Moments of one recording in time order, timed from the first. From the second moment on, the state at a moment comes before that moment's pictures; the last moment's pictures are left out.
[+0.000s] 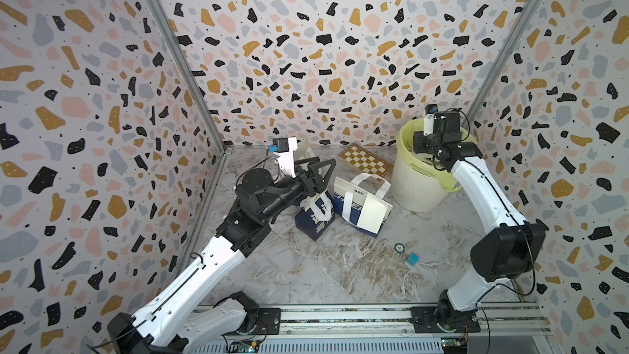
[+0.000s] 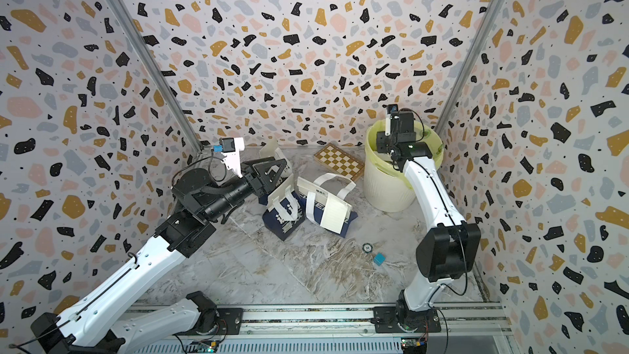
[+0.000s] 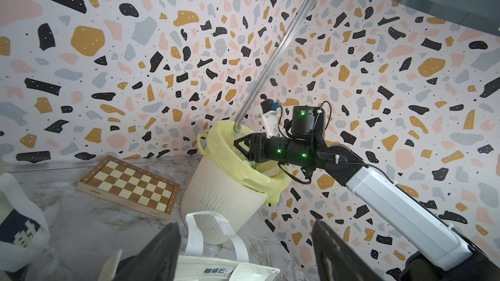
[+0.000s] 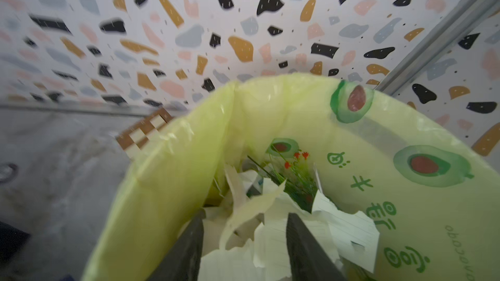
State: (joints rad) left arm -0.60 1.01 1.05 0.05 0.22 -0.58; right arm 0.15 1.69 1.71 -0.60 0.13 -0.03
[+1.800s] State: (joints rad) left arm -0.61 1.29 1.36 -0.50 0.53 0.45; right arm 0.40 0.89 1.18 -0.59 -0.43 -0.02
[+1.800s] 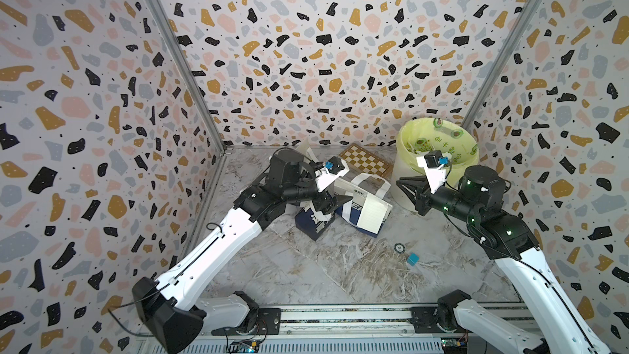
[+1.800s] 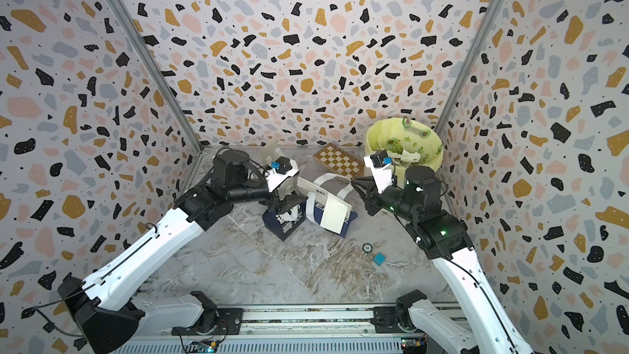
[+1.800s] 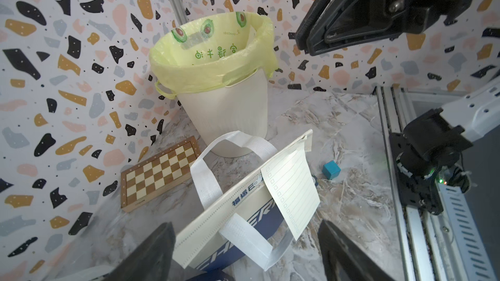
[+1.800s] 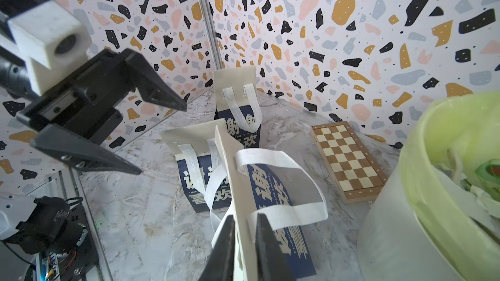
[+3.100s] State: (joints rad) left arm -0.68 1.78 1.86 -1.01 0.55 0.91; right arm 0.40 0.87 1.08 -0.61 -0.47 0.08
